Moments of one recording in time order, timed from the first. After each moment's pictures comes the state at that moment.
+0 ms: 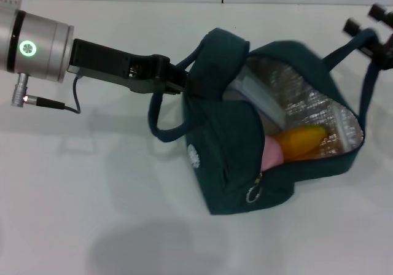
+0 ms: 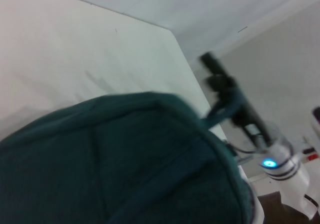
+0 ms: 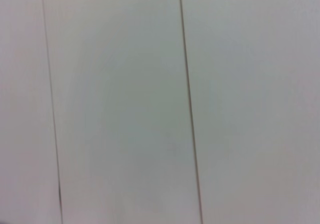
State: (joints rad) left arm -0.72 -2.03 0.85 0.88 2.04 1.77 -2.51; right arm 0.47 2.02 -0.91 -0.38 -1.13 -1.29 0.86
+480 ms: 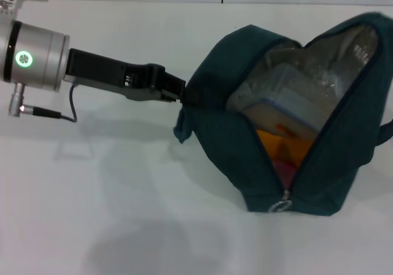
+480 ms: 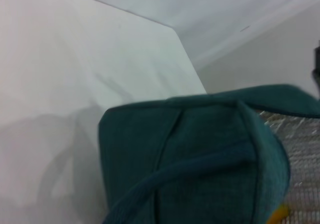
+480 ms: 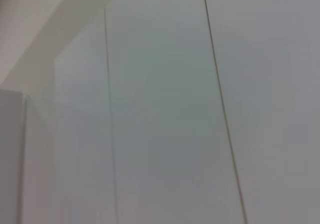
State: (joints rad) left arm -0.70 -2.04 0.85 0.87 2.04 1.77 -2.48; right arm 0.31 2.01 -0.92 -0.69 -1.02 -1.59 1.11
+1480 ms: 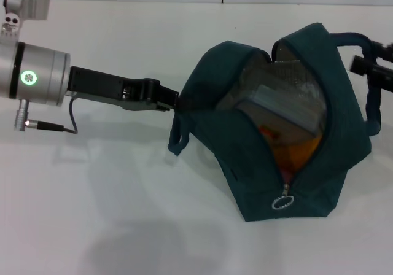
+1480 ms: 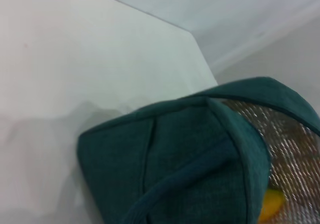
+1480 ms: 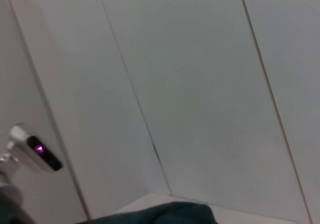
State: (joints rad) left arm -0.69 -2.02 0.84 0.75 2.06 1.69 -2.38; right arm 0.35 1.97 -0.91 -0.73 -1.45 -1.50 1.45
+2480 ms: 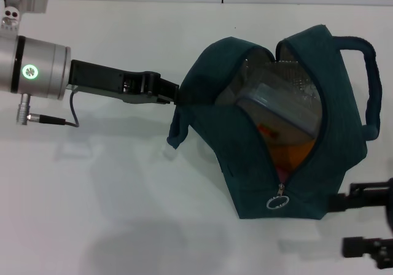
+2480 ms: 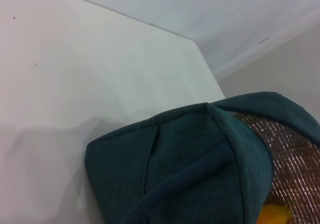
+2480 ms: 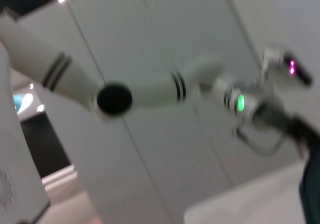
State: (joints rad) left arm -0.70 -2.02 0.84 0.75 2.05 1.66 -2.37; right arm 0.37 1.97 -0.90 -0.62 -1.80 -2.05 1.34
